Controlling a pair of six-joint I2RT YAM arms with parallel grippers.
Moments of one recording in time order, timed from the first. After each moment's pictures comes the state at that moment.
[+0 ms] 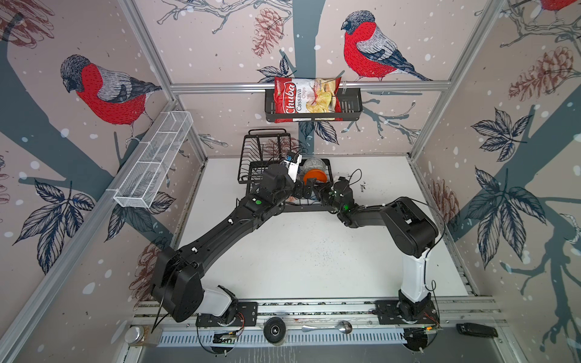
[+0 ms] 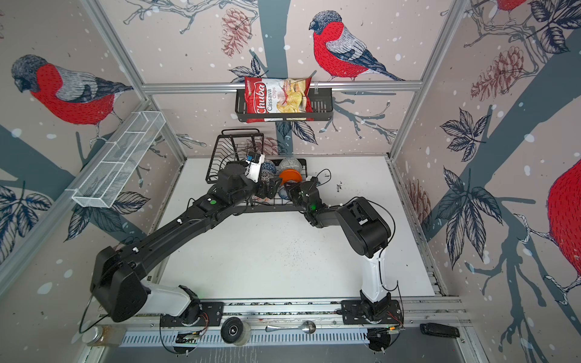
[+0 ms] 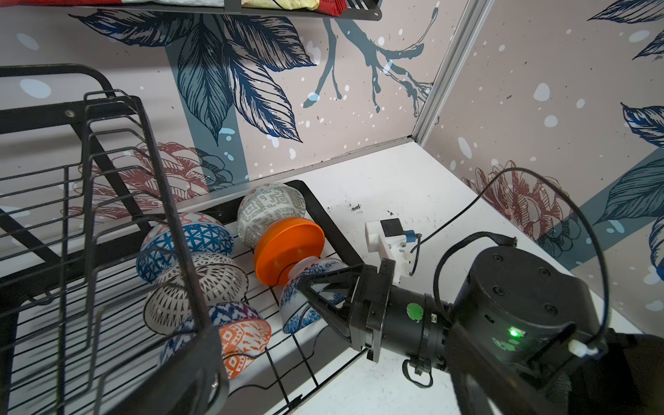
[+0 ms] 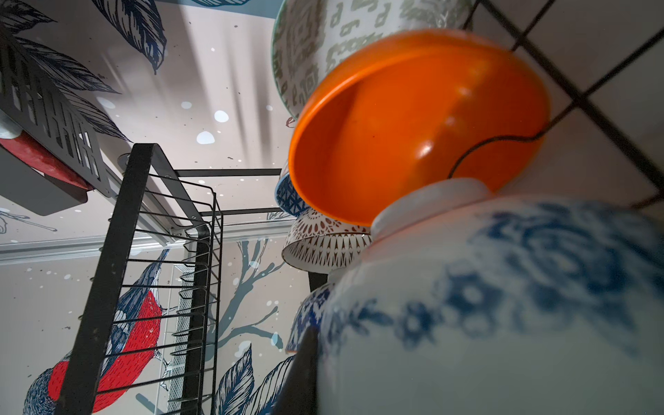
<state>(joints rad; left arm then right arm) -0.61 1.41 1.16 -0.08 0.03 -0.16 0.61 2.01 1.01 0.77 -0.12 1.45</state>
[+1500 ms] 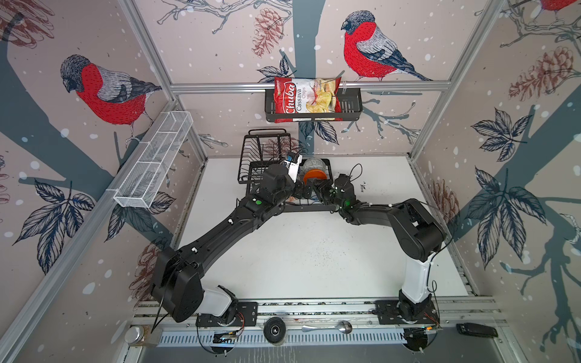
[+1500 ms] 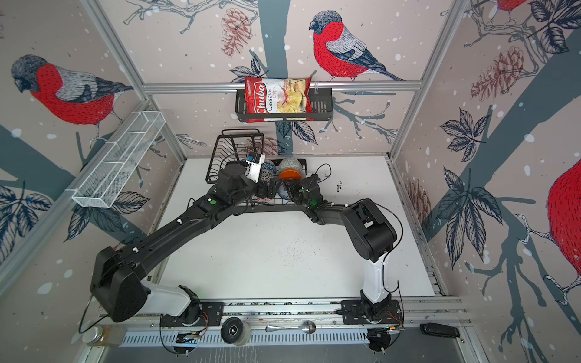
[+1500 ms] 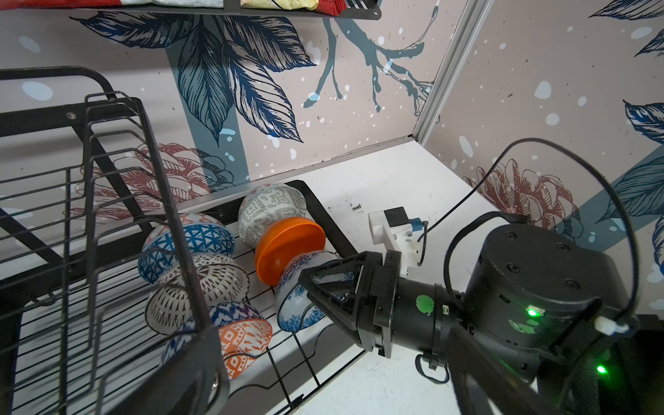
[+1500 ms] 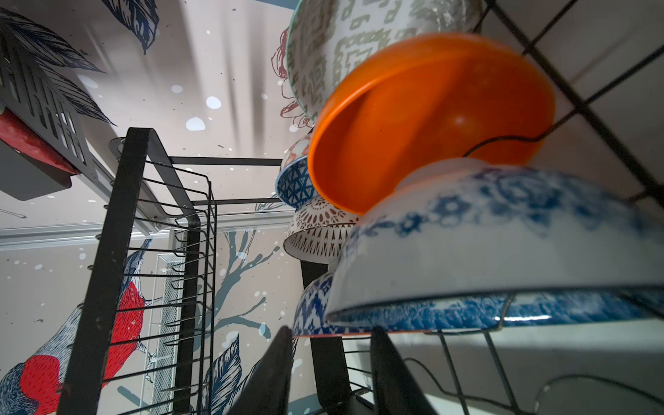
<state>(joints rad) -0.61 1.41 1.16 -0.08 0.02 -0.15 0.60 1.94 1.04 0.62 -0.14 1.39</state>
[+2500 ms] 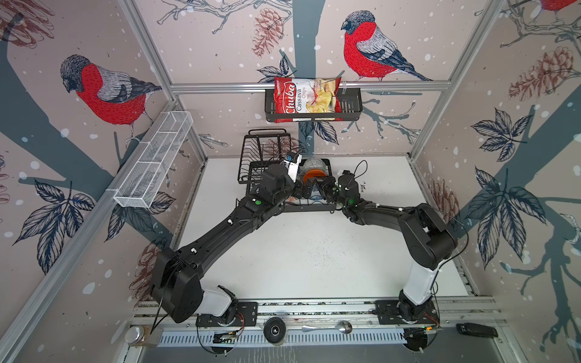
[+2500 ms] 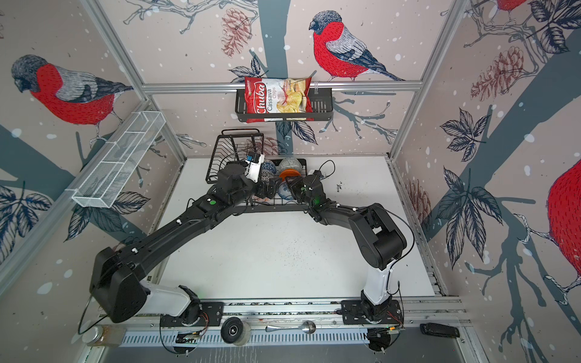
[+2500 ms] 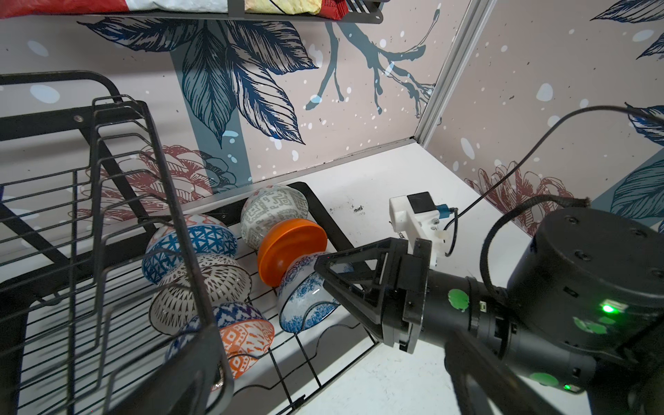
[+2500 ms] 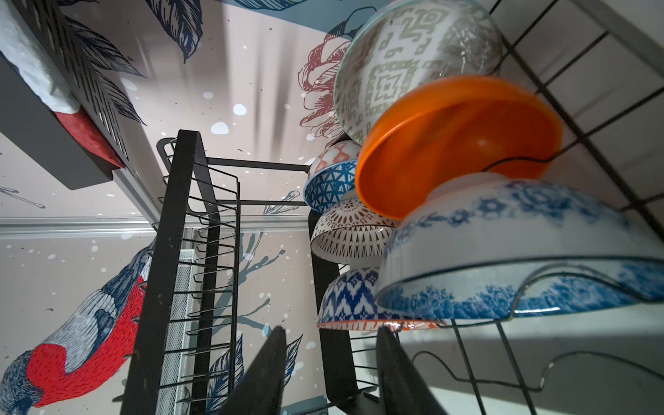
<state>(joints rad) -0.61 1.41 1.16 -0.08 0.01 -0.15 0.60 1.83 1.02 0.56 -0.11 1.34</state>
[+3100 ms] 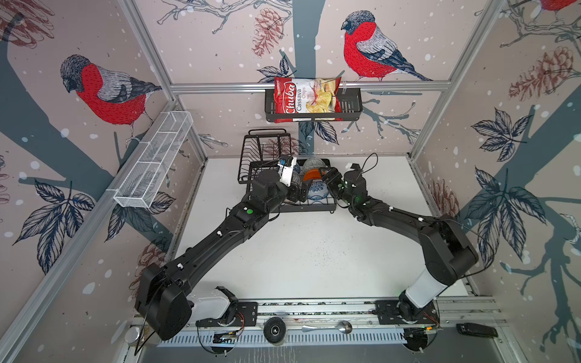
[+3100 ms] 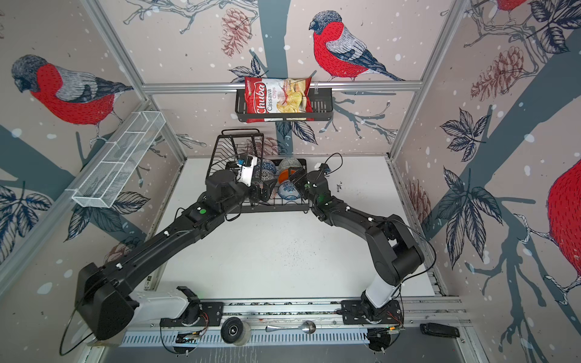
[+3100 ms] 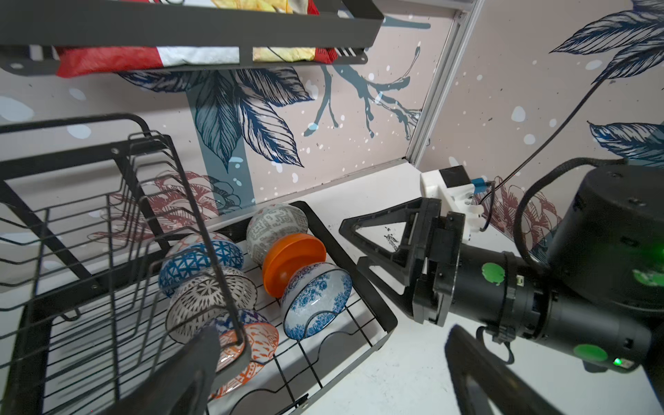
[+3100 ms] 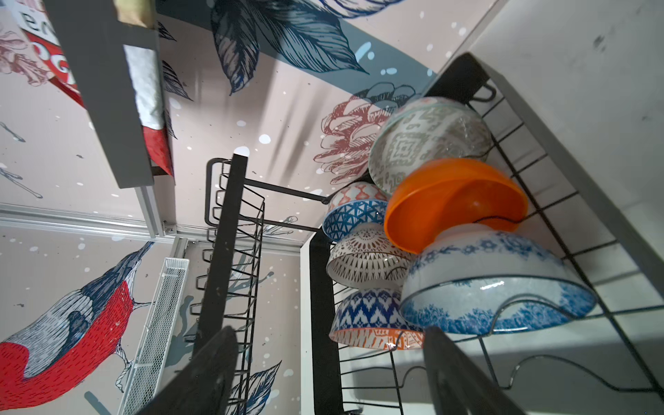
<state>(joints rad) -0.62 1.25 1.05 0.00 -0.01 -0.11 0.61 1.64 1.02 0.39 0.05 1.16</state>
